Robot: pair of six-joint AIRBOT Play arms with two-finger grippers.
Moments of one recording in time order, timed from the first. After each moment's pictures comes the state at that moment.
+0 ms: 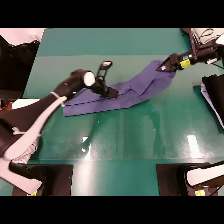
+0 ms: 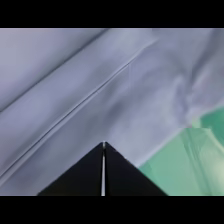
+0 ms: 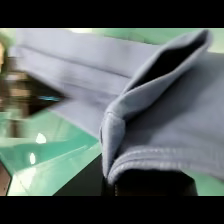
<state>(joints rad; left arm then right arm) -0.57 -1.73 1.52 1.23 -0.87 -1.60 -0.09 -1.66 1.77 -0.73 1.54 1.22</state>
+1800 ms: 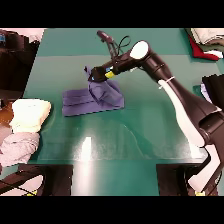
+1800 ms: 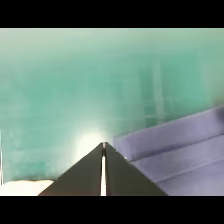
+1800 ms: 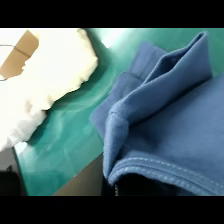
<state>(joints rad) -0.09 -1.21 1.75 1.61 -1.29 -1.52 0.56 -1.89 1.99 -0.73 1.10 1.33</state>
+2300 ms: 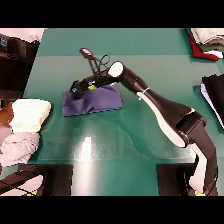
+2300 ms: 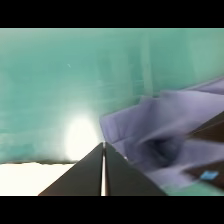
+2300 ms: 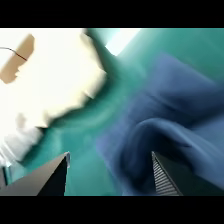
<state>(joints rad) -0.09 -1.21 1.75 1.56 -1.36 -1.52 0.71 -2.02 2.02 -0.61 0.89 1.17</state>
